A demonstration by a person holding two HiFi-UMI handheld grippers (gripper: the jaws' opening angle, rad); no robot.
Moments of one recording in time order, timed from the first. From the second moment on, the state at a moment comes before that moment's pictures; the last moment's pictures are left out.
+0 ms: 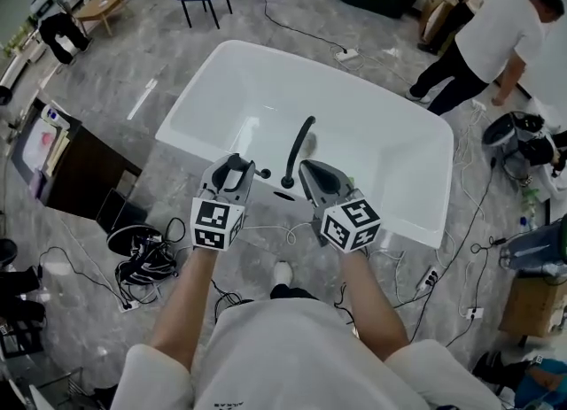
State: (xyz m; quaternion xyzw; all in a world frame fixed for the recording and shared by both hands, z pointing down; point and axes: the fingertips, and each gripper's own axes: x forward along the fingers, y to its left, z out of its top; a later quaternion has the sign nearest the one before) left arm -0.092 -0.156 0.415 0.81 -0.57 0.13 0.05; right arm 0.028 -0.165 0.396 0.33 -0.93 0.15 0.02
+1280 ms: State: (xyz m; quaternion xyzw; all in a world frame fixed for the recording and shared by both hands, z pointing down) left arm -0.094 -0.231 0.510 0.82 -0.52 0.18 0.13; right arm 0.003 -0.226 0.471 0.33 -0.92 0.20 0.08
